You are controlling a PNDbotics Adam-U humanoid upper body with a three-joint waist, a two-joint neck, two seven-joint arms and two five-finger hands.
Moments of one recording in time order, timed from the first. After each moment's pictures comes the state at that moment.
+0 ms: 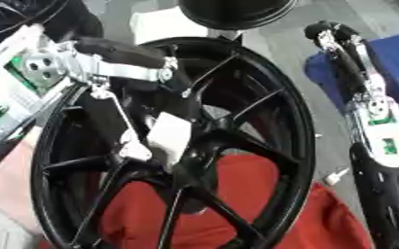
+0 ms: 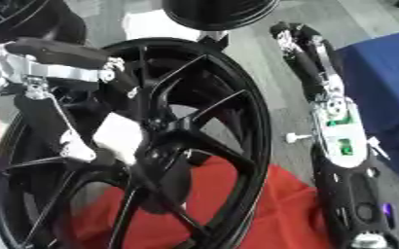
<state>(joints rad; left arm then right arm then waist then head) -1.25 0.46 -0.65 -1.51 -0.13 -0.13 -0.77 -0.60 -0.29 -0.30 -1.54 0.06 -0.05 0.13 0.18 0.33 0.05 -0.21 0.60</state>
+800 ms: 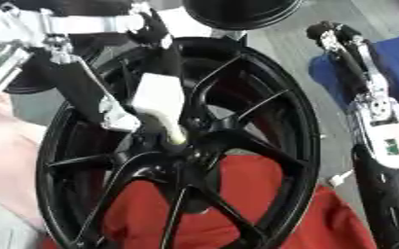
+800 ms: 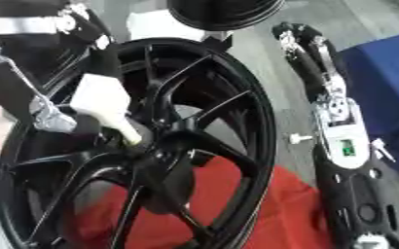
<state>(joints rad) -1.21 0.54 -0.46 -1.61 0.00 -0.05 -0.60 -0.60 -0.29 -0.30 -1.54 0.06 -0.05 0.12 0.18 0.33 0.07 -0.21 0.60</state>
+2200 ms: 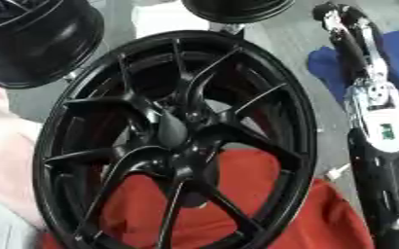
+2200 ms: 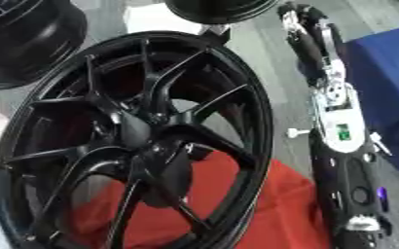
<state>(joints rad) -0.42 0.84 0.18 -1.61 0.19 0.03 0.06 -0.60 -0.31 -0.36 -1.56 0.06 -0.05 0.06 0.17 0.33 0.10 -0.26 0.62</state>
